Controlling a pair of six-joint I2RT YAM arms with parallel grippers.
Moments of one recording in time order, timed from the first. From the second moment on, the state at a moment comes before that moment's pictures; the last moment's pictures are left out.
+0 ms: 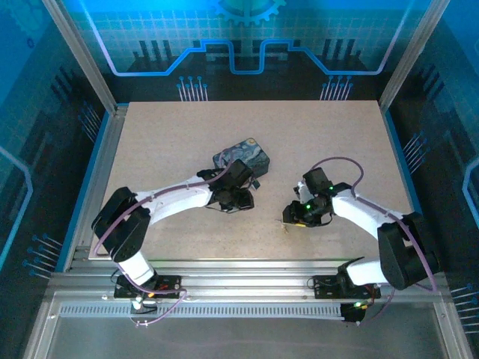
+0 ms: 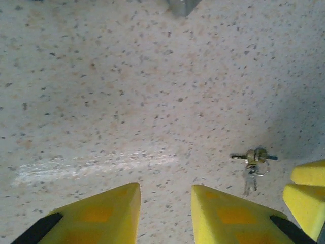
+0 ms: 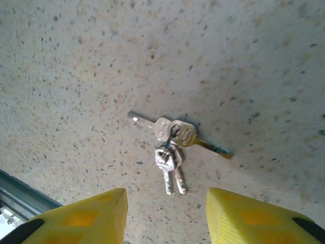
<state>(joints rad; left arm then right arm) -0.75 1.67 1.11 -0.60 0.11 -0.95 0.38 1.36 0.69 -0.65 -0.42 0.45</state>
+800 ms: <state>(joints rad) -0.68 1.55 1.04 -0.64 0.07 -0.87 0.52 1.51 0.96 -0.75 -0.27 0.18</state>
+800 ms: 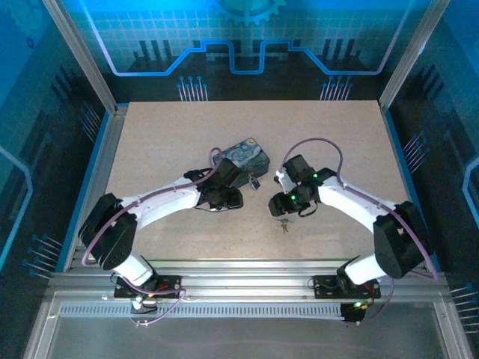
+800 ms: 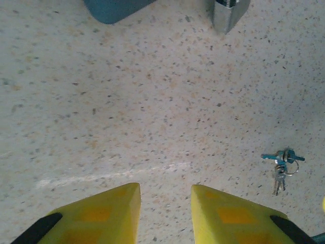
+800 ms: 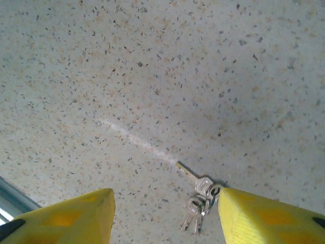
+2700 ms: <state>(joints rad) -0.63 1.44 1.00 -0.66 0.09 -0.80 0.44 1.63 0.93 -0.73 -0.34 0.25</state>
